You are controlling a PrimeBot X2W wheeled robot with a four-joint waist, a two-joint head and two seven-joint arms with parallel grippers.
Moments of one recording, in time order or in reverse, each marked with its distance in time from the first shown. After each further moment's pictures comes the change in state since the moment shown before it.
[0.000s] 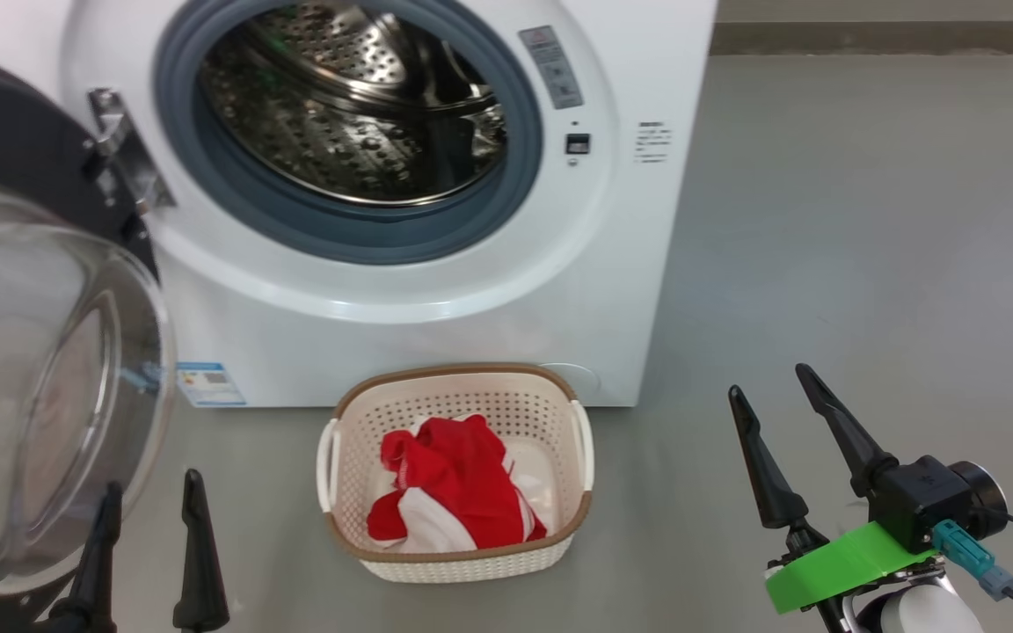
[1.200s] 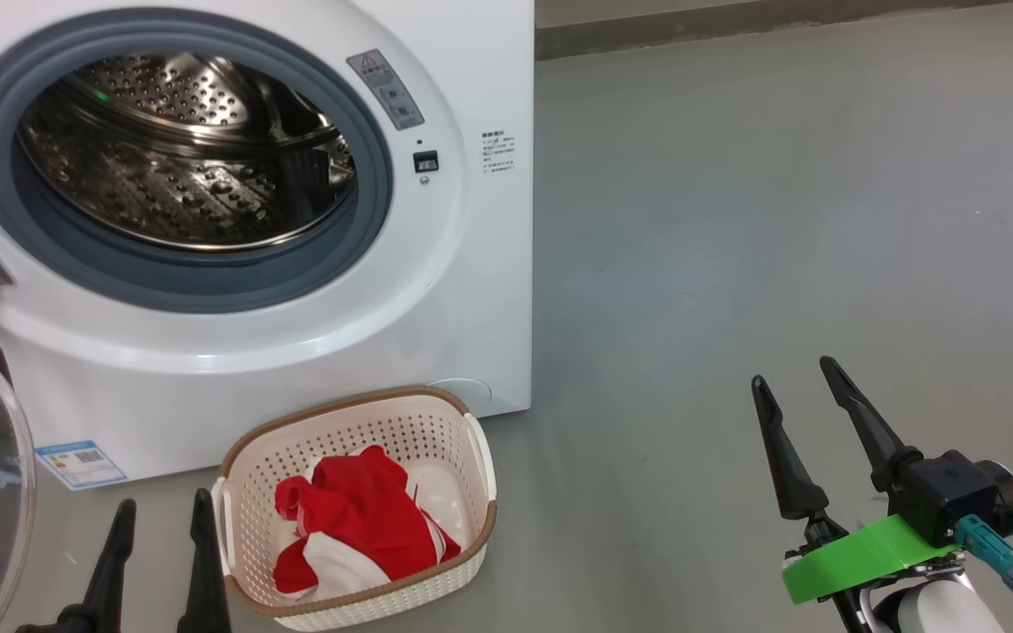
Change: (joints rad) left arm 0.000 -0.004 0.024 0.083 -0.029 -0.075 -0.014; right arm 0.000 0.000 -0.038 -0.005 0.008 0.000 0.000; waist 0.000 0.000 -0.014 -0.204
